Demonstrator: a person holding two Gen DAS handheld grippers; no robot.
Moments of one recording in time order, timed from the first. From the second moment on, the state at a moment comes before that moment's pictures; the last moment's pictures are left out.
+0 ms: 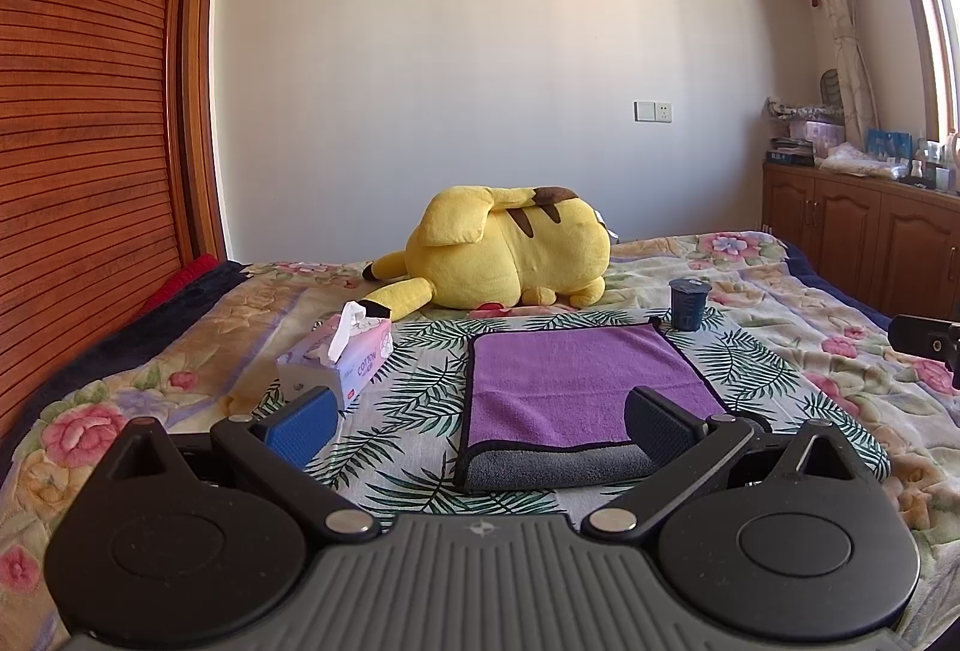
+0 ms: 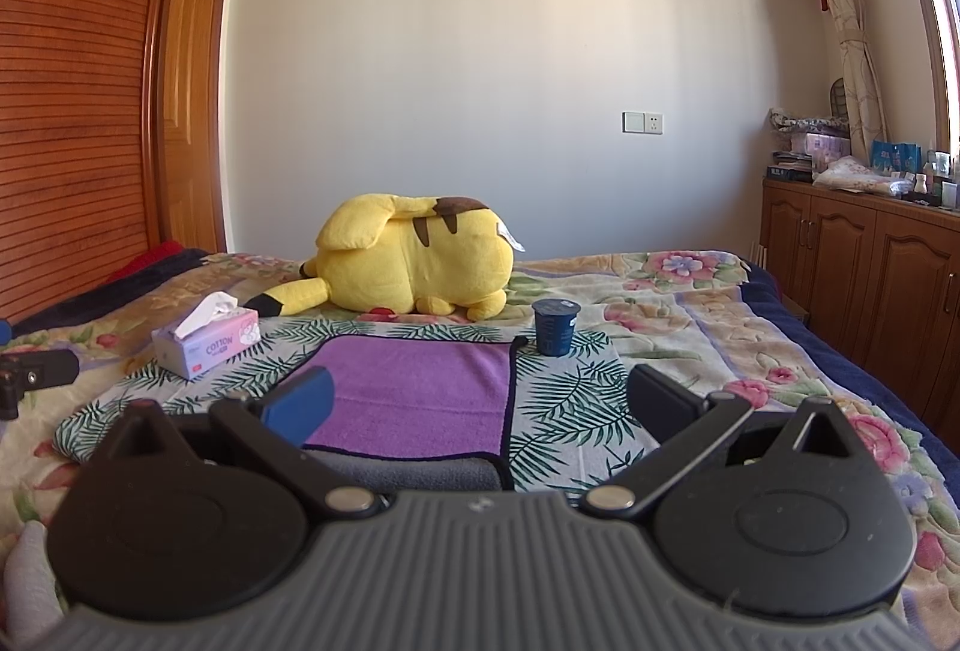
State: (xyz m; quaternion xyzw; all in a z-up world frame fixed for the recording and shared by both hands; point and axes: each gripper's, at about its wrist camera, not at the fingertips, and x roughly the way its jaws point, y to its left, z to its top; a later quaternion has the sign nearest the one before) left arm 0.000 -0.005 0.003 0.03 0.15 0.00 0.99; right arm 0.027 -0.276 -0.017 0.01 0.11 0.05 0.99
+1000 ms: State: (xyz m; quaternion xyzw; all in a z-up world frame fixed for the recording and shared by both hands) left arm 0.015 -0.007 -0.010 0.04 0.18 -0.01 0.98; right arm 0.045 -0.267 -0.023 -0.01 0.13 0.07 0.99
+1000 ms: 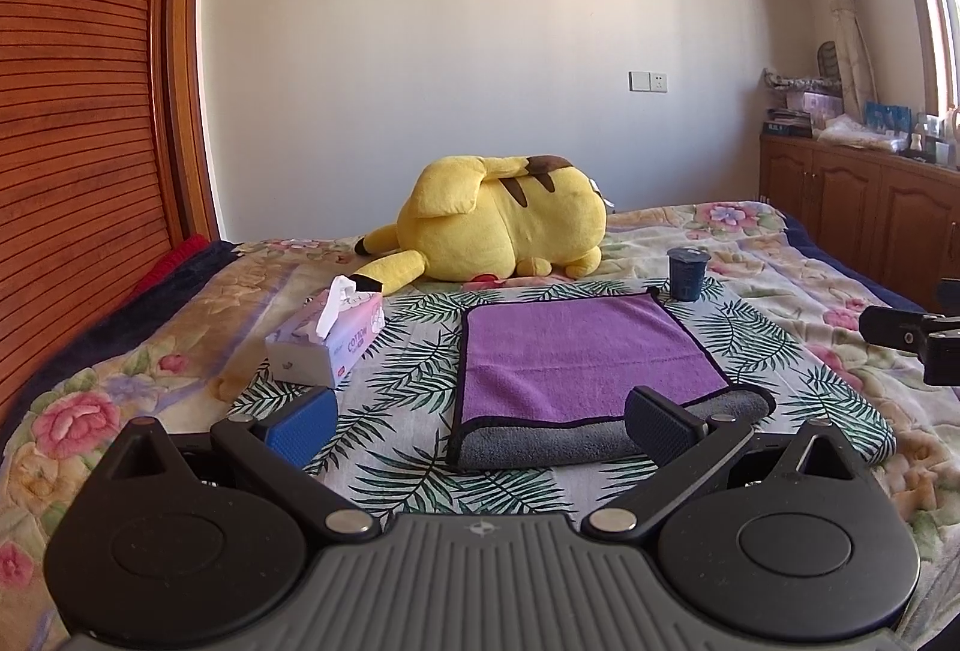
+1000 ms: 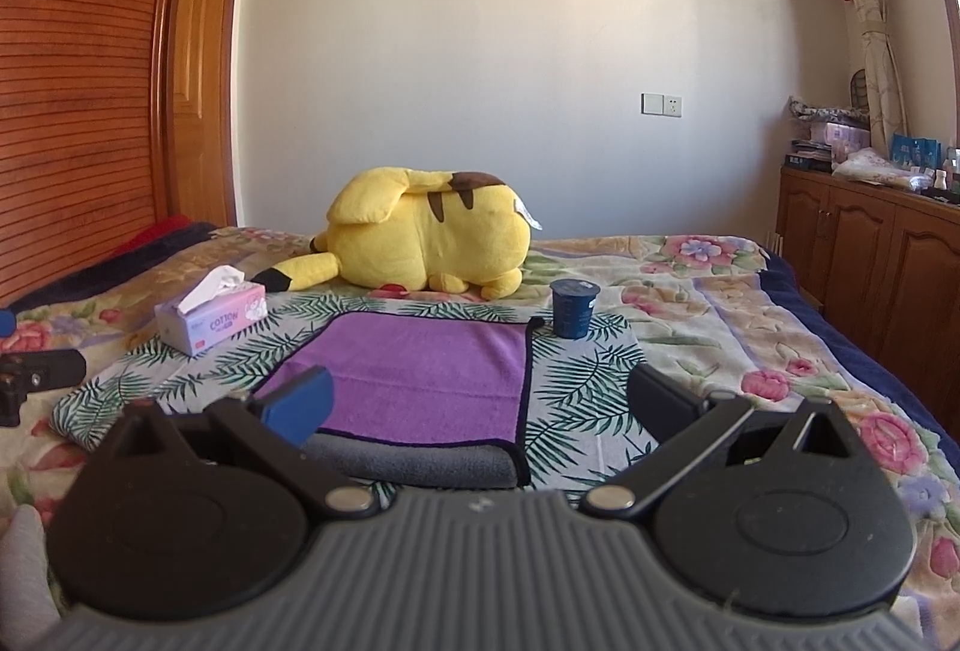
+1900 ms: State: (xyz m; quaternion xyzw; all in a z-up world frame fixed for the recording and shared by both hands) left arm 0.058 -0.010 -0.025 0.06 0.24 -0.02 0.97; right arm 0.093 -0.261 -0.040 -0.02 0.18 0.08 0.98
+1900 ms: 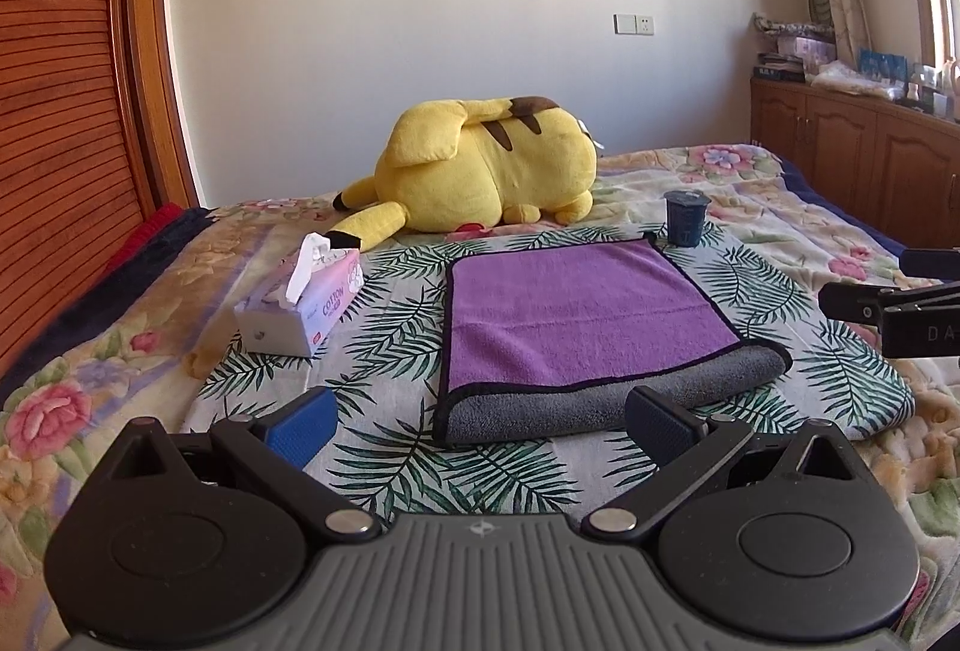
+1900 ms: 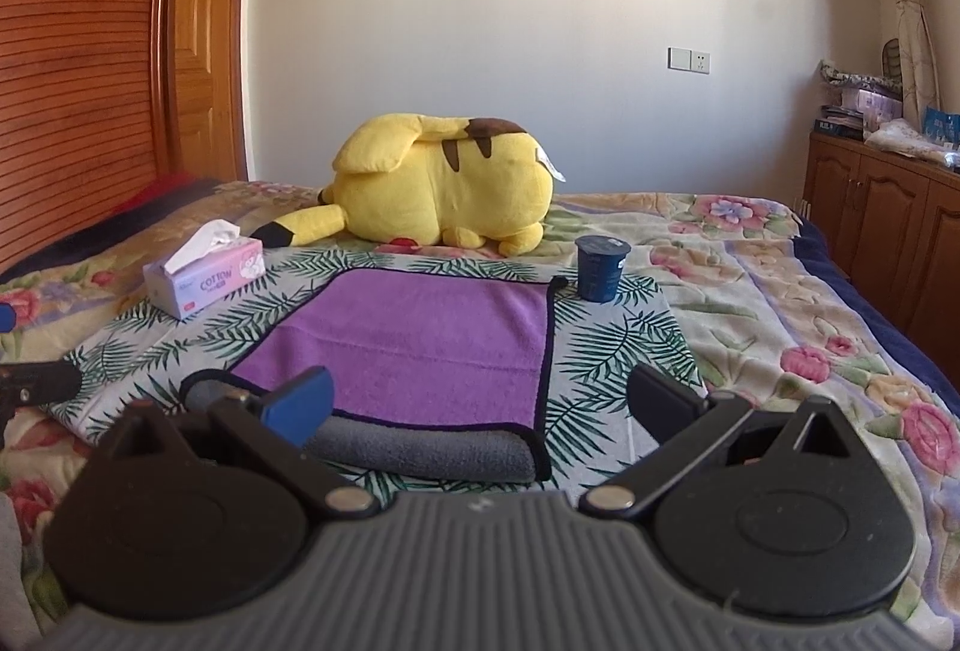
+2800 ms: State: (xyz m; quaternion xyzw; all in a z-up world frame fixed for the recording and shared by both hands) left arm 0.128 0.002 -0.048 0.05 0.29 -0.04 0.95; right arm 0.162 -0.268 -0.067 -0.02 0.25 0.11 0.96
